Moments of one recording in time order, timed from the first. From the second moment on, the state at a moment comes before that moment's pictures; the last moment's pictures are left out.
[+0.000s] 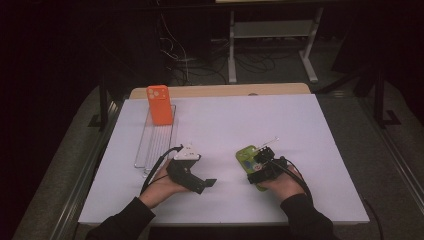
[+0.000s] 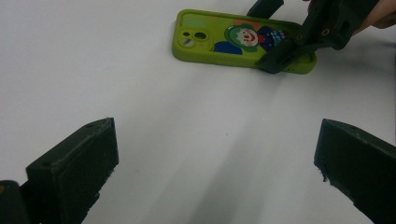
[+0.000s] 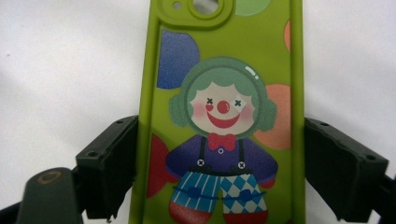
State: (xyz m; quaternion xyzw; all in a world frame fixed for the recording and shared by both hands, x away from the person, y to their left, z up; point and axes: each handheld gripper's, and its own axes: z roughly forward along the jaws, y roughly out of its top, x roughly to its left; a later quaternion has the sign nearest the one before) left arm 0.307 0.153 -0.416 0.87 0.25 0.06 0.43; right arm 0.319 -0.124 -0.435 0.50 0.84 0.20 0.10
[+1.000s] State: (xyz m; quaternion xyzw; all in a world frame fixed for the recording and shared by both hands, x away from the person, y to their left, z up) left arm 0.349 0.147 -0.365 0.88 0.19 0.05 0.44; right arm 0.361 -0.138 -0.389 0.30 0.91 0.26 0.06
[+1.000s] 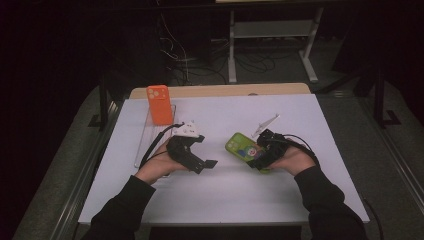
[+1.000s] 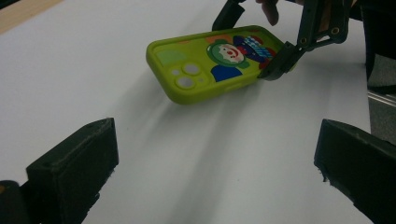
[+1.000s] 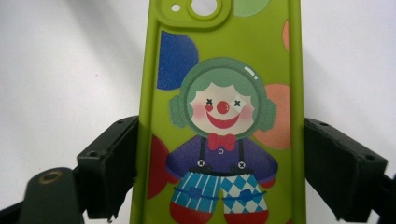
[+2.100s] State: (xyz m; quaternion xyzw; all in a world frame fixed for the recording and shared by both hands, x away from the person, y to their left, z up) left arm 0.349 0.129 -0.380 0.92 0.05 -0.01 0.39; right arm 0.343 -0.084 -0.384 0.08 0.96 0.27 0.00
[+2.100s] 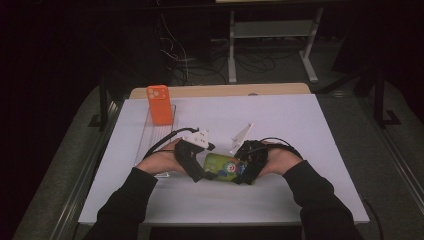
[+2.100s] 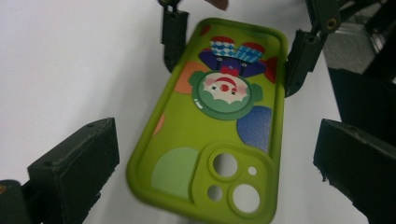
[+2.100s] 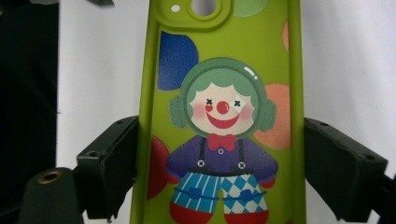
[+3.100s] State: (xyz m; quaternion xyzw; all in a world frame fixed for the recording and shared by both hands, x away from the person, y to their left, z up) left arm 0.338 0.115 -0.394 0.94 0.01 -0.03 0.35; right arm 0.332 -0.077 -0.375 0.04 0.96 0.28 -0.01
